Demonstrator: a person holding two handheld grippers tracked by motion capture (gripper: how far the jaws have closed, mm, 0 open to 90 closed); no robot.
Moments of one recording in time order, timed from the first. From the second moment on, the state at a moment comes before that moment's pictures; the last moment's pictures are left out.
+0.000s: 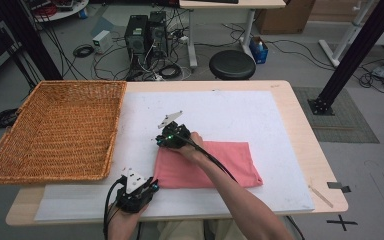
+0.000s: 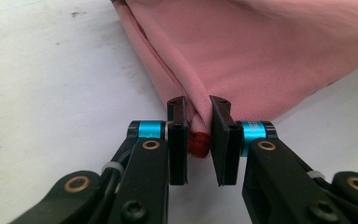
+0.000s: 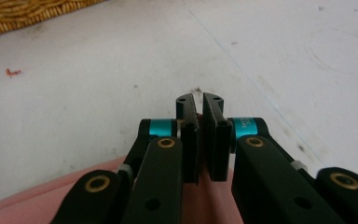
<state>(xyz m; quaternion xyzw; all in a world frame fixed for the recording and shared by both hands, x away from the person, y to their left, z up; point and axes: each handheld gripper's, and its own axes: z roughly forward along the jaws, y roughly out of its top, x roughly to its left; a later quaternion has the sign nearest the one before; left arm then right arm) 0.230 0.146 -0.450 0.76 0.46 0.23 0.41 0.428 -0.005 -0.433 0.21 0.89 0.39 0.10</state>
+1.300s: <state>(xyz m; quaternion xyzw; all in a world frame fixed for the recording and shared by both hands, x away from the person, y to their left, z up) 0.235 0.113 -0.426 0.76 0.39 0.22 0.48 0.425 -0.039 -0.405 0.20 0.88 0.43 0.10</state>
